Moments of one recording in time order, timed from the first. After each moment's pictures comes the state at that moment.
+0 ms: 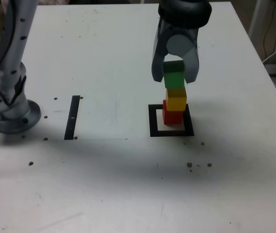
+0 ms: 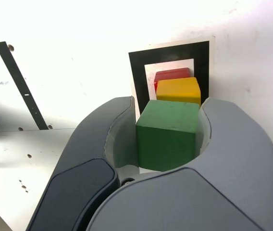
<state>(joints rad) -0.07 2.07 -1.92 1.58 0.08 0.04</state>
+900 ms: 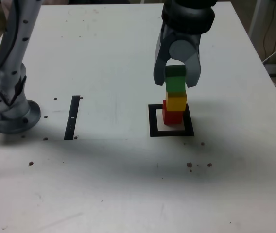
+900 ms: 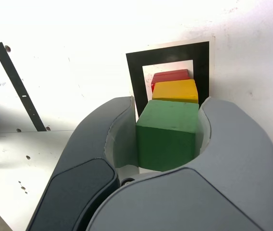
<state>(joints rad) -0.07 2.10 -1.93 1.58 0.08 0.04</state>
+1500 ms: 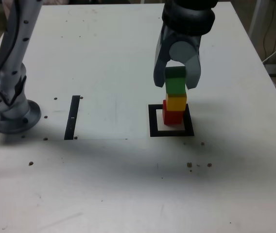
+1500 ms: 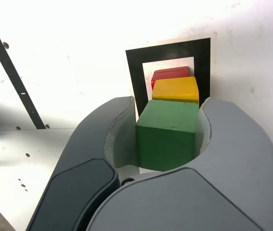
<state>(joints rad) -0.07 2.10 -1.93 1.58 0.07 0.04</state>
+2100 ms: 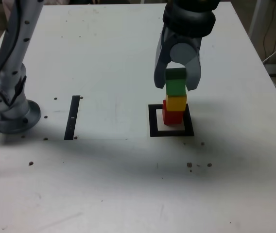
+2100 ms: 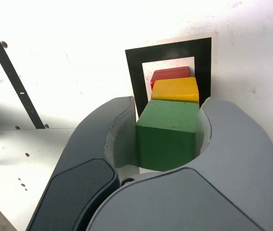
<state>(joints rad) -0.07 2.11 -1.93 1.57 0.06 0.05</state>
